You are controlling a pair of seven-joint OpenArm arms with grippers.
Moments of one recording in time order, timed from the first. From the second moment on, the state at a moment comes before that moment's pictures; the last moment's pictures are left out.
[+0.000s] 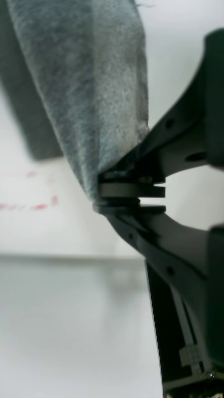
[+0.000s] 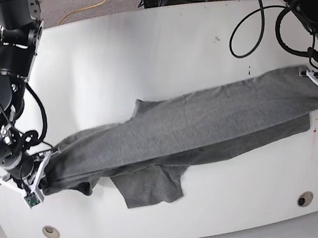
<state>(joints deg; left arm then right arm) -2.2 -16.9 -32.9 113.9 0.3 -38.5 67.5 17.5 20.9 17.2 99.8 14.1 33.6 -67.2</state>
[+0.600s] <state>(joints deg) 17.7 -13.4 -38.9 113.6 0.6 -43.3 62.5 -7.6 12.2 30.4 108.4 14.6 37.8 -71.9</state>
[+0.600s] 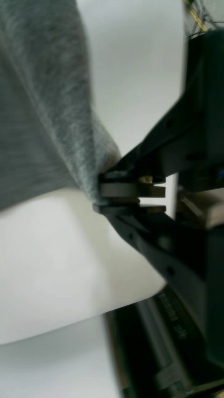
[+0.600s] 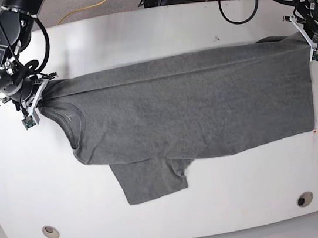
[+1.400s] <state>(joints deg) 22.7 -10.9 -37.0 112.3 1.0 -43.2 56.3 -12.2 8.0 36.1 109.2 13.6 37.5 -71.9</state>
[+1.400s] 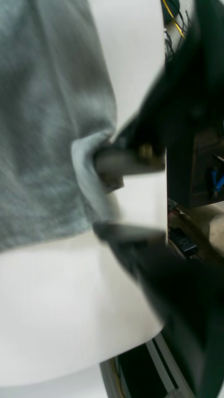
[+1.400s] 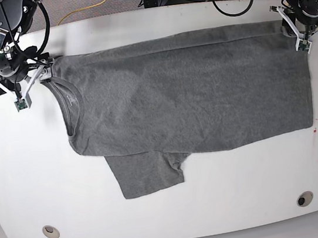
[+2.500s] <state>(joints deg) 14.0 -10.3 -42.1 112.4 1.2 -43.2 56.5 31.2 13.5 28.0 51.4 12.9 40.7 -59.2</state>
